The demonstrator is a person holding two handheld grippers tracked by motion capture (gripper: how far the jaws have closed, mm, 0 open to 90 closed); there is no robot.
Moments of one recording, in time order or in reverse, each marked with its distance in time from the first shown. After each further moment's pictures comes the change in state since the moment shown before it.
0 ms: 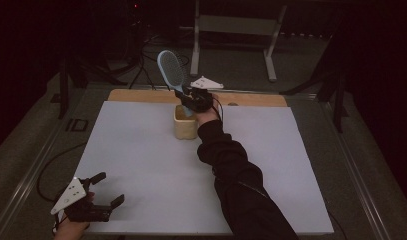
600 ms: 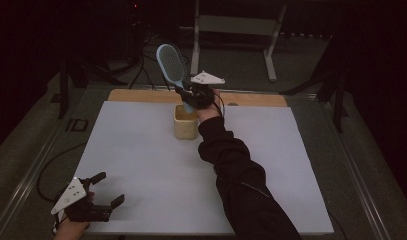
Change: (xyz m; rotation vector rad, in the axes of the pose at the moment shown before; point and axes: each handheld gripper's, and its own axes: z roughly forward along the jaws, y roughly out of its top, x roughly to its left) left arm 0.000 0.000 0.000 0.001 0.000 0.005; right arm 0.007 0.023 -0.012 -0.003 -0.015 -0.015
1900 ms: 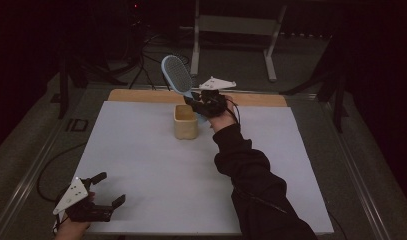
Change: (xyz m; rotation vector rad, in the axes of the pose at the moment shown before) left arm -0.002 0.001 0.002 0.010 0.009 0.012; right arm 0.012 0.011 -0.056 0.142 0.027 -0.052
